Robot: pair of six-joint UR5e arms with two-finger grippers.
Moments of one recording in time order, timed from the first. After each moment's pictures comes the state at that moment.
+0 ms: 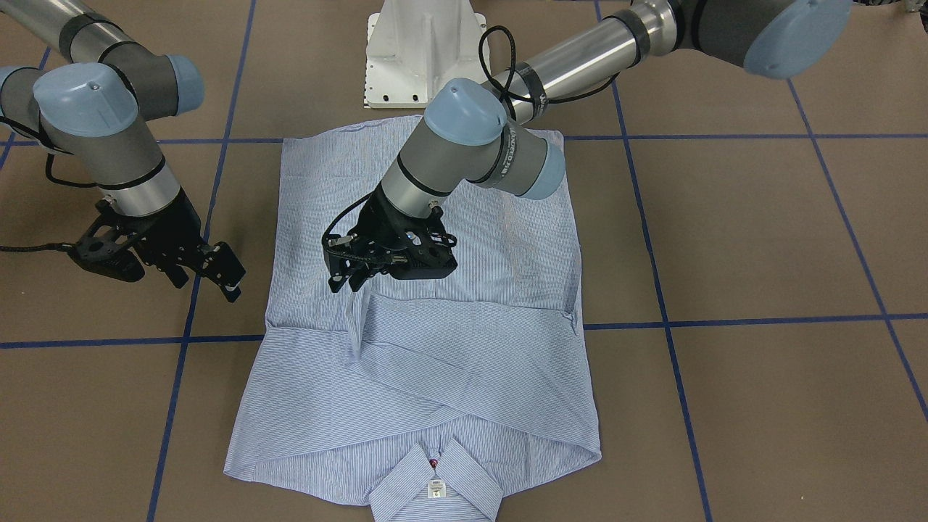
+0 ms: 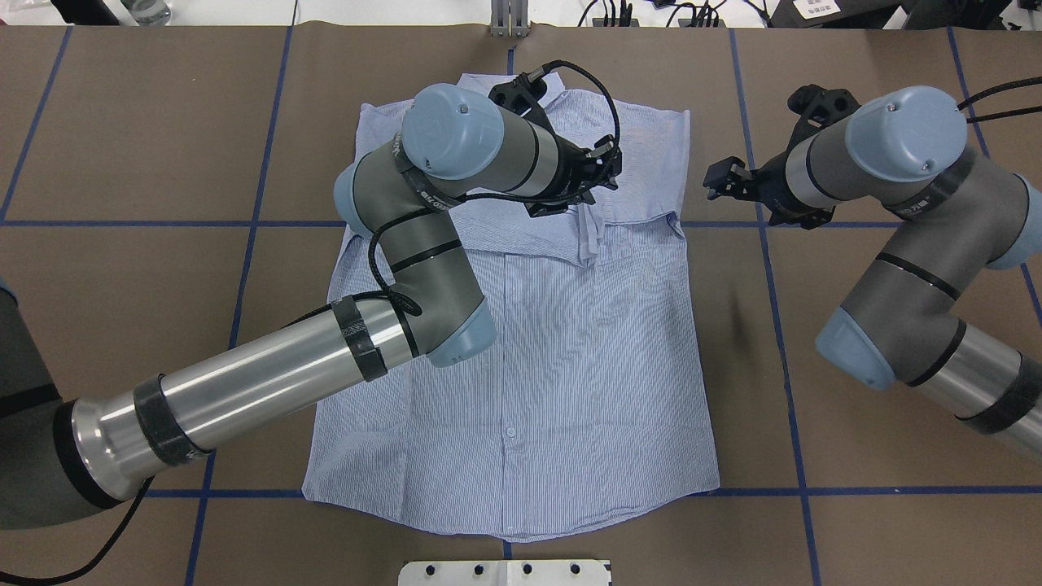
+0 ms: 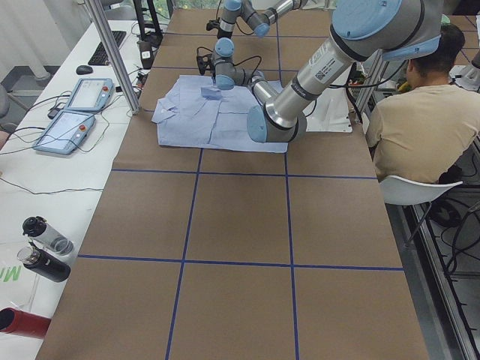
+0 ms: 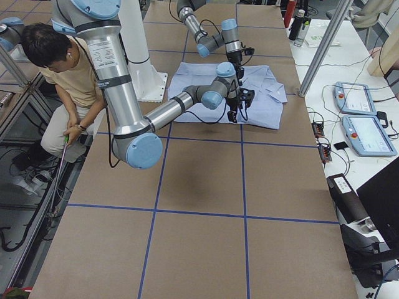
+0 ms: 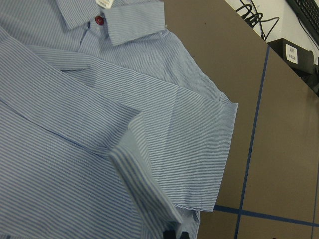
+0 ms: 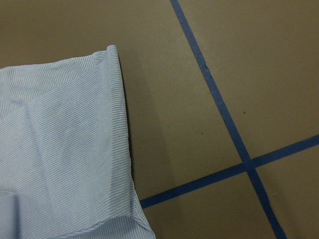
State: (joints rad) left arm -0.59 -2.59 -1.13 -2.40 -1.83 -1.75; right arm 0.81 -1.25 1.76 -1.23 1.87 1.41
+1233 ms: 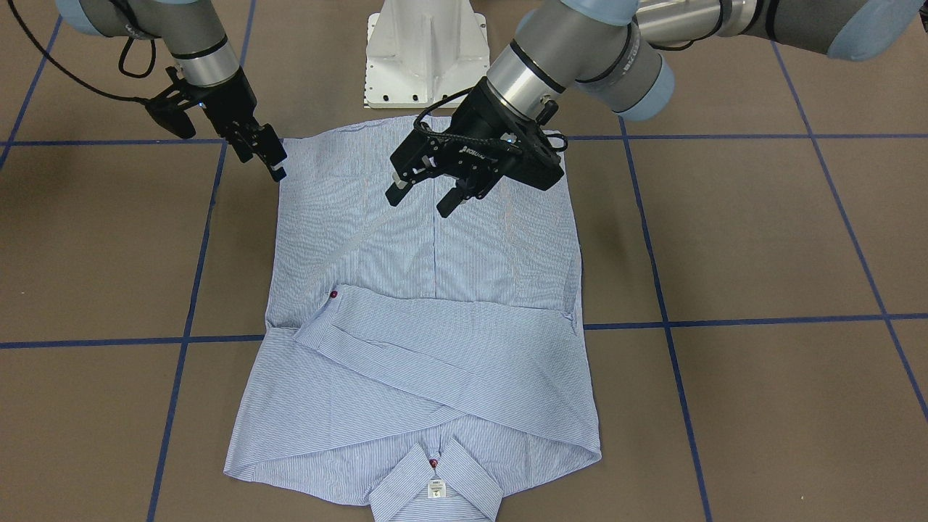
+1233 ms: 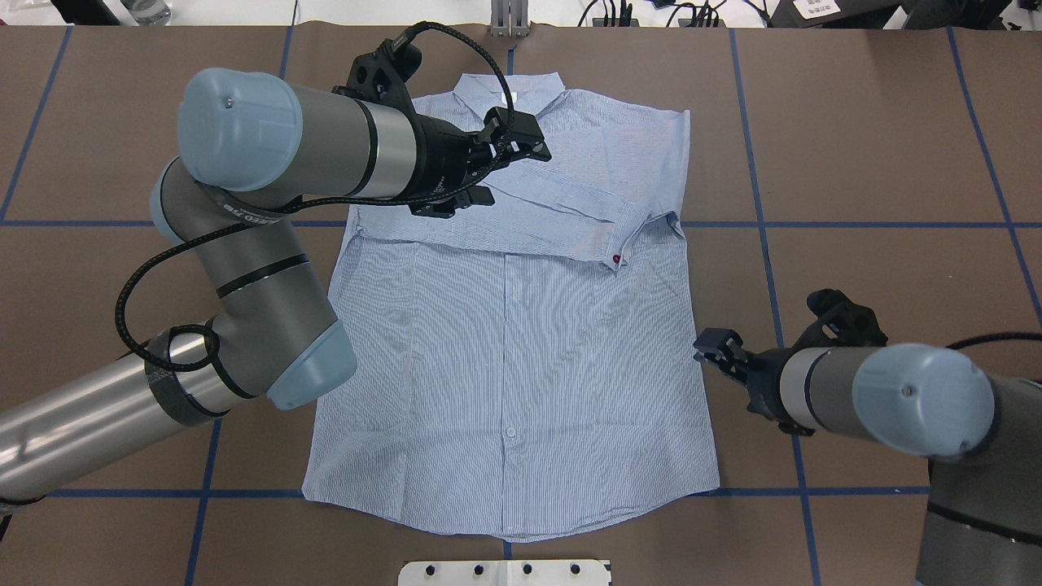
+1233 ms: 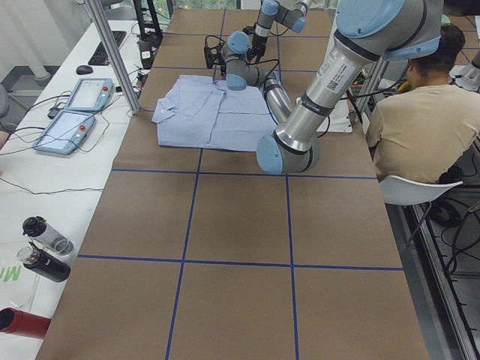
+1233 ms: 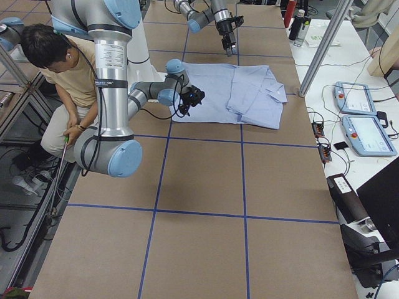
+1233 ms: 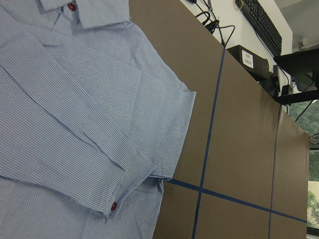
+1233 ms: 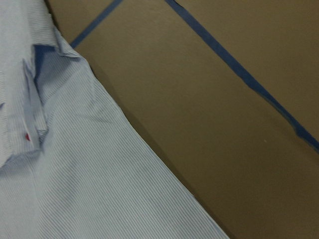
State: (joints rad) left arm -0.65 -2.27 -1.69 -2.27 -1.86 -1.74; right arm 0.32 -1.59 2.16 -1.23 1.55 2.14
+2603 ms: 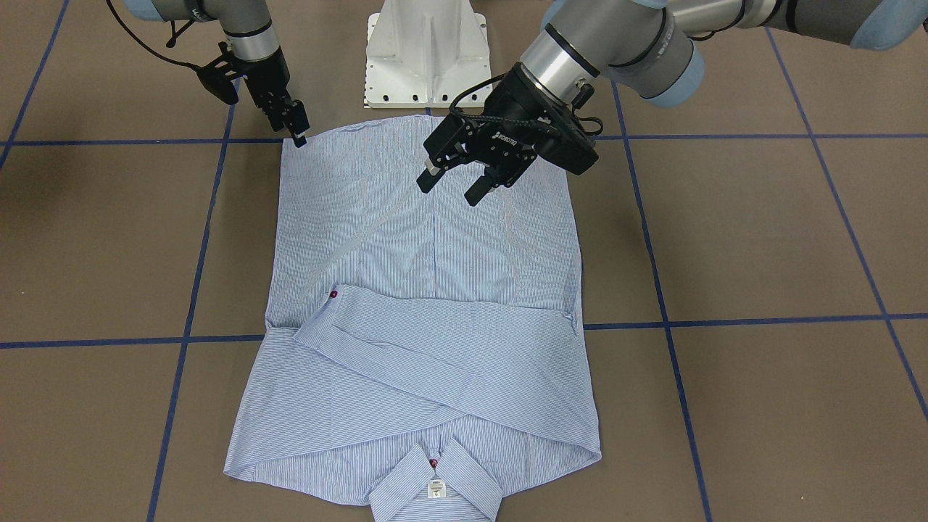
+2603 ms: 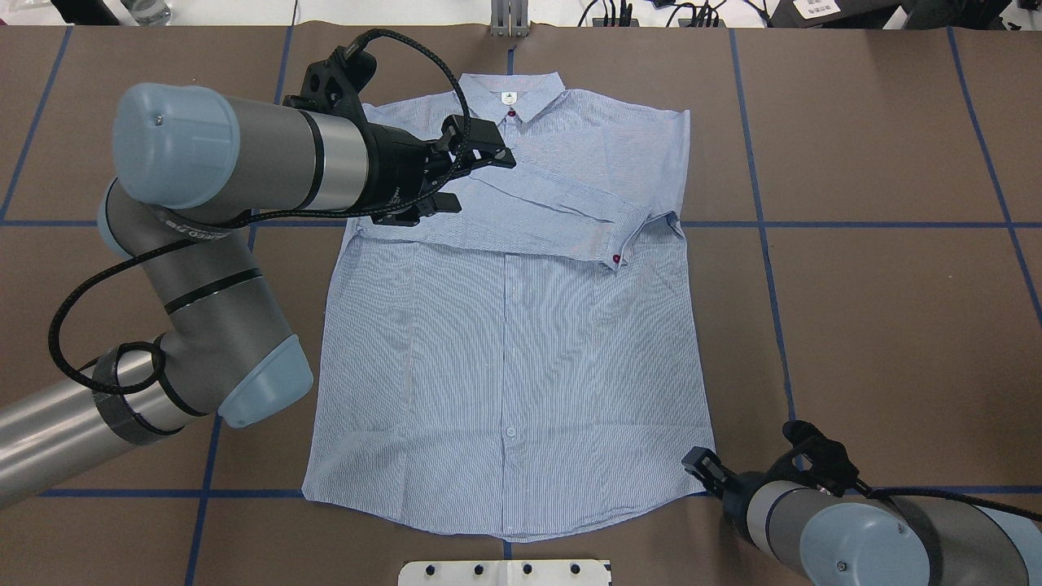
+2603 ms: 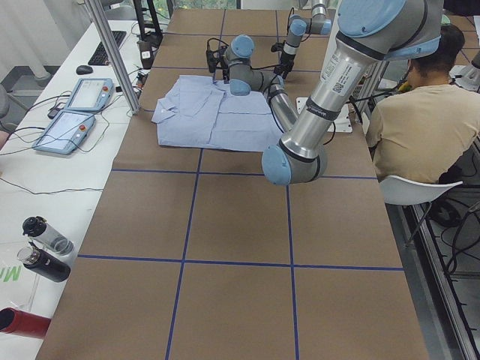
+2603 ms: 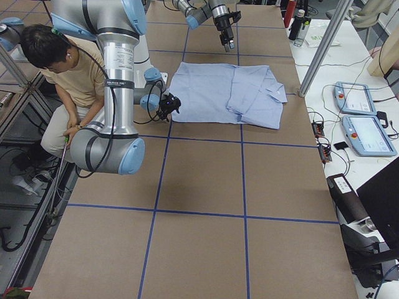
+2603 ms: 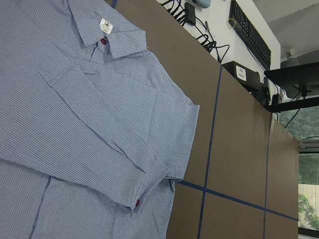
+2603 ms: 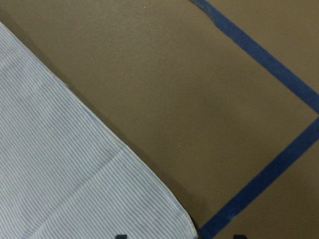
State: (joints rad) left arm -0.66 -2.19 -1.78 -2.27 -1.85 -1.74; right arm 0.06 -1.62 2.11 -1.24 1.40 2.32
